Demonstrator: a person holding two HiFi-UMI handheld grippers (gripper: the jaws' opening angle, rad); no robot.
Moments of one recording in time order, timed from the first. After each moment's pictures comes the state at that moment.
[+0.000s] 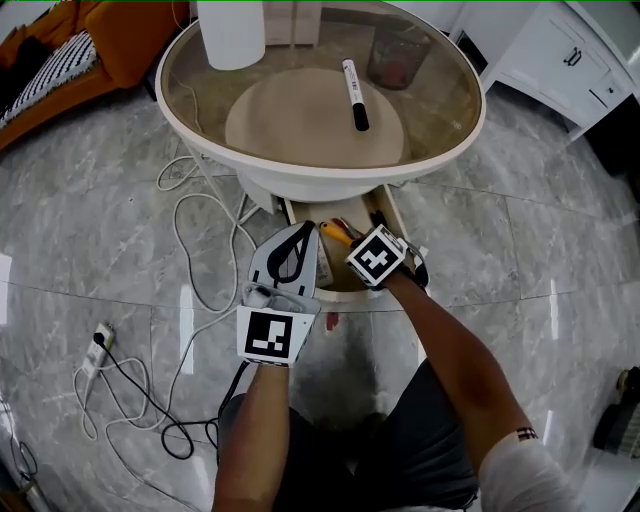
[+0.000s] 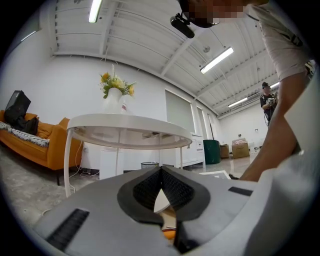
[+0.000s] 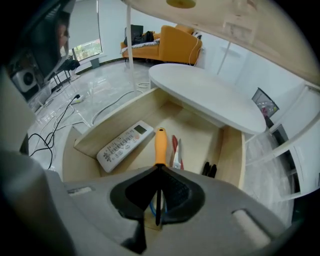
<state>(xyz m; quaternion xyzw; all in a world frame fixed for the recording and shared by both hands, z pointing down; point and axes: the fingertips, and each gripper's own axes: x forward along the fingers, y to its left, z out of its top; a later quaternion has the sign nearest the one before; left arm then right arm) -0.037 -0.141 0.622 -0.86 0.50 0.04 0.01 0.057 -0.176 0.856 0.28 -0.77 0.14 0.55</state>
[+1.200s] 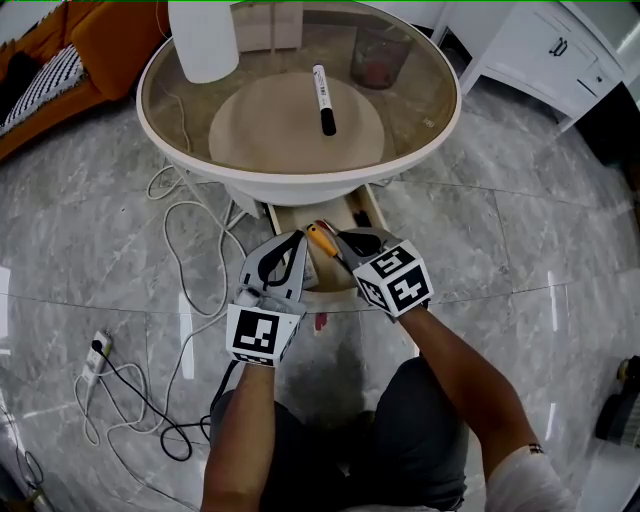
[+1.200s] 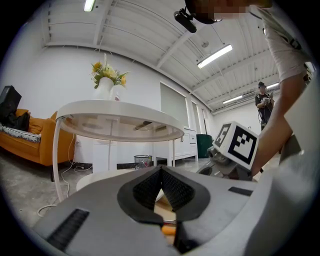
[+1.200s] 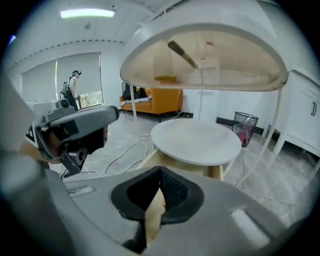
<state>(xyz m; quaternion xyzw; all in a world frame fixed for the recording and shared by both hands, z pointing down) -0.014 -0.139 0.642 -0.88 0.47 0.01 0.00 0.046 -0.163 0.731 0.35 -0.87 0.14 0.30</state>
